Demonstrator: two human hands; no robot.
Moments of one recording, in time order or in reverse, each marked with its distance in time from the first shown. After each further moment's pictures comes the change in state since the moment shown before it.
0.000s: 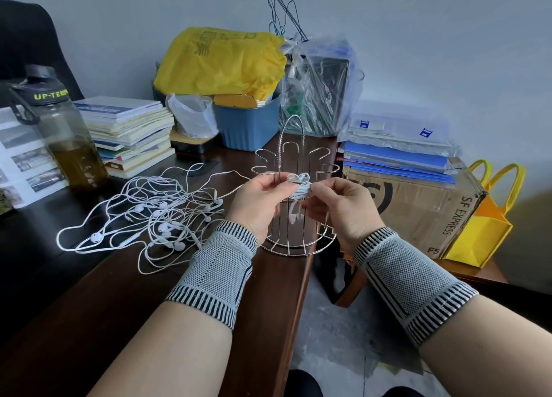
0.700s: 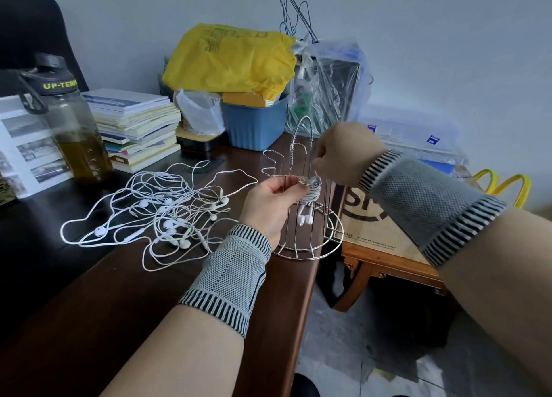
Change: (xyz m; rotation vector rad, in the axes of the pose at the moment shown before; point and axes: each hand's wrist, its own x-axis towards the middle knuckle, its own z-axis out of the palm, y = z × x) left_hand 0.001 -0.008 0.002 -0.065 0.054 0.009; right_hand 0.047 -0.082 0.028 -1.545 -0.117 -0.377
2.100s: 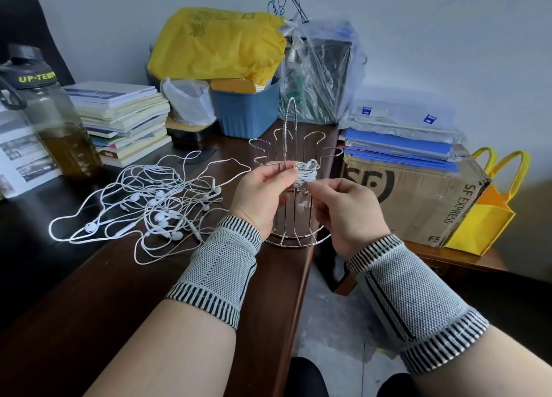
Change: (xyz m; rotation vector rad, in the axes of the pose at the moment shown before) left_hand -0.004 -0.002 -0.002 0.019 -0.018 0.026; right_hand -0.084 -0.006 0.071 1.581 0.161 0.543
